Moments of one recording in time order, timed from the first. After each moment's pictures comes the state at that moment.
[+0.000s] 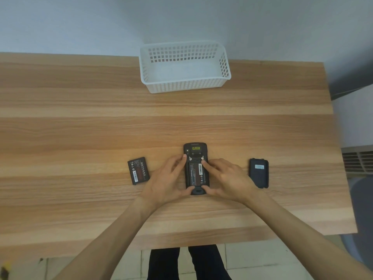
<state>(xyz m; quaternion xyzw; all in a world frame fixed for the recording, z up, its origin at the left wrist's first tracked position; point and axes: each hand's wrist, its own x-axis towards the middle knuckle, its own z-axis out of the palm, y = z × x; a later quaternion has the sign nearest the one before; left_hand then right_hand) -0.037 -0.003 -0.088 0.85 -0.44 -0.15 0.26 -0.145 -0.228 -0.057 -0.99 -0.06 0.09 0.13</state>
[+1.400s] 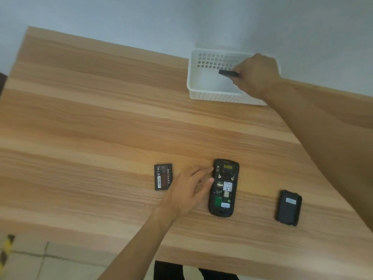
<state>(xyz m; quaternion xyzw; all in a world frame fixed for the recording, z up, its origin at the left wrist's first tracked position) -0.023 -0.007 -0.077 0.82 -0.26 -0.27 0.43 0.166 -0.284 0.016 -1.00 0.02 0.08 -0.03</state>
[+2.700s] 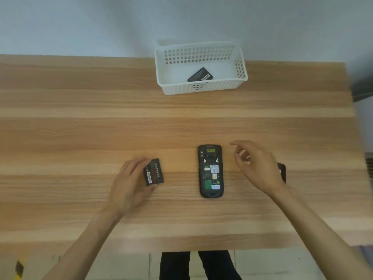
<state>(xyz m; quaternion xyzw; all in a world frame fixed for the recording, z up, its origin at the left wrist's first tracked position) 0.011 0.110 -0.081 0.89 -0.33 -0.15 0.27 -0.113 -0.244 -0.020 -0.93 0.19 0.01 0.32</state>
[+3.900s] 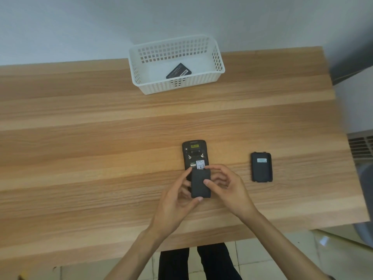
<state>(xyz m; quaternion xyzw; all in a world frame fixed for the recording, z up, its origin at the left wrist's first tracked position) -0.094 0.001 -0.048 0.77 -0.17 -0.37 0.49 -0.169 -0.178 -0.036 -0.69 0.34 0.04 0.64</state>
